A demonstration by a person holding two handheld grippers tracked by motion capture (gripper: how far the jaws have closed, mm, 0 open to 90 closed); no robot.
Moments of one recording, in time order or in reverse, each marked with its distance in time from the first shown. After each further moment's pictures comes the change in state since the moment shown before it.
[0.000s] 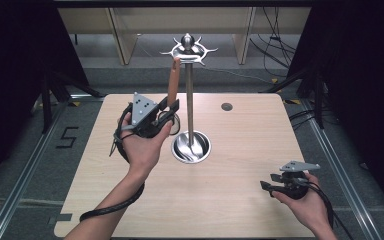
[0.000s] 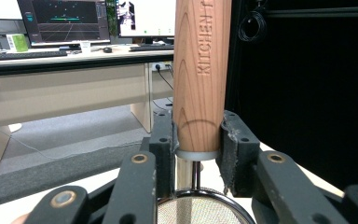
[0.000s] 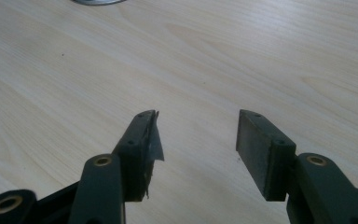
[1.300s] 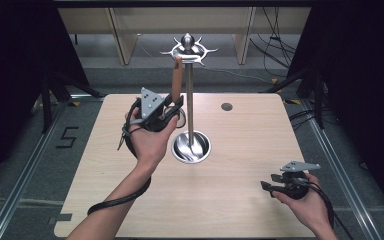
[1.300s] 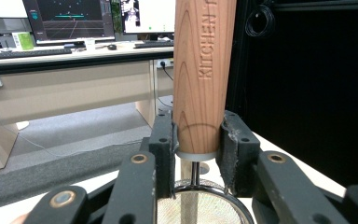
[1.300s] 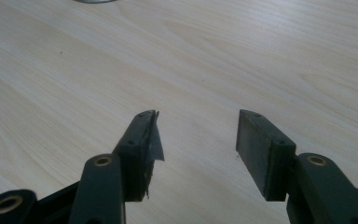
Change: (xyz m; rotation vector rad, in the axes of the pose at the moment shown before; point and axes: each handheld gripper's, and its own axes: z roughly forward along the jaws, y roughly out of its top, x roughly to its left) left arm -0.002 -0.001 0.021 0.019 0.025 0.014; right arm -0.003 -0.001 0.001 -0.009 -0.002 -0.033
